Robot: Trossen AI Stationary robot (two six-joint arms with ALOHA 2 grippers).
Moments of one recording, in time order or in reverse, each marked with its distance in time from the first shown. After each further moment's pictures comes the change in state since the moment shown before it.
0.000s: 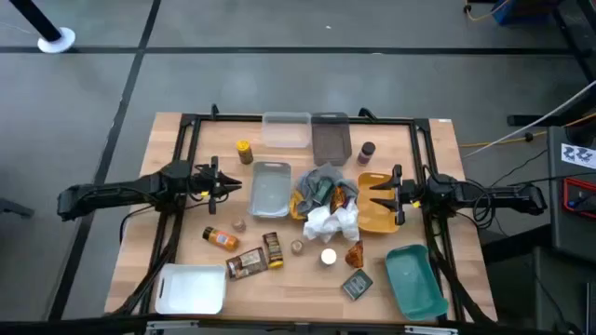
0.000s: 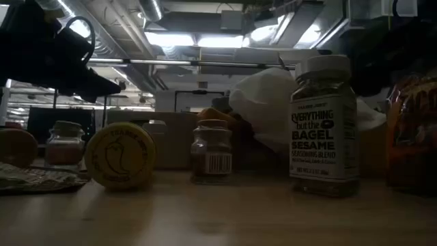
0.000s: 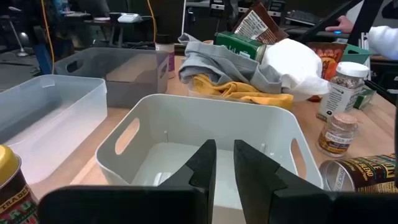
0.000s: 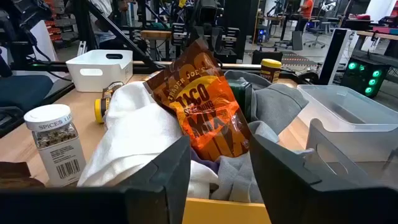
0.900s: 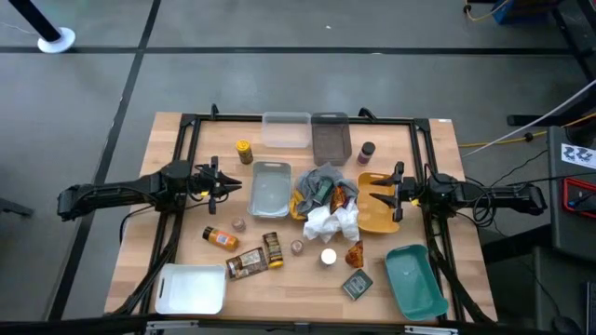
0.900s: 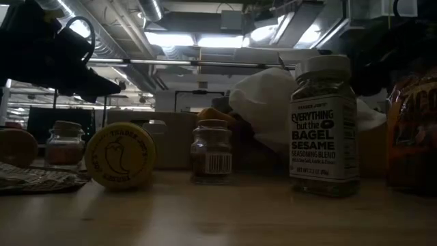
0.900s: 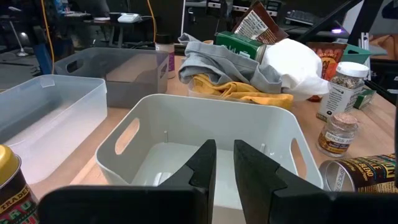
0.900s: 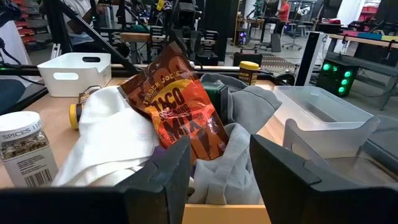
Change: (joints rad) left arm 0.000 0.000 0.000 0.000 0.000 0.000; right arm 0.000 0.000 0.000 0.008 0.083 0.000
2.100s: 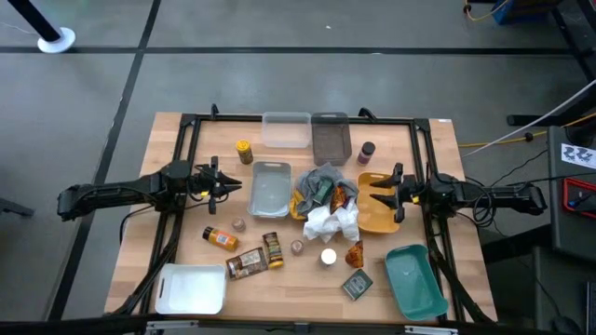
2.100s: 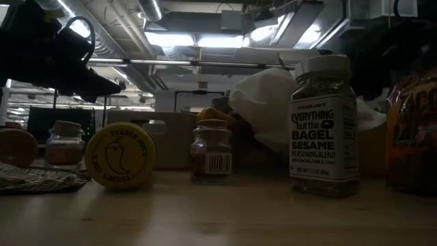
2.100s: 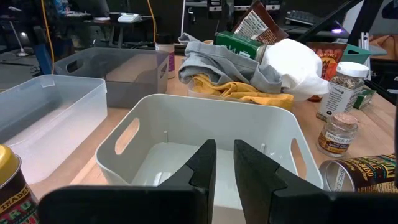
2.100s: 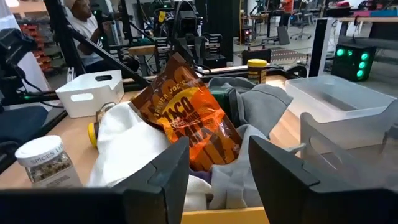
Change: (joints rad) left arm 0.000 0.000 0.000 0.000 0.000 0.000; right arm 0.000 0.000 0.000 0.020 -0.033 0.153
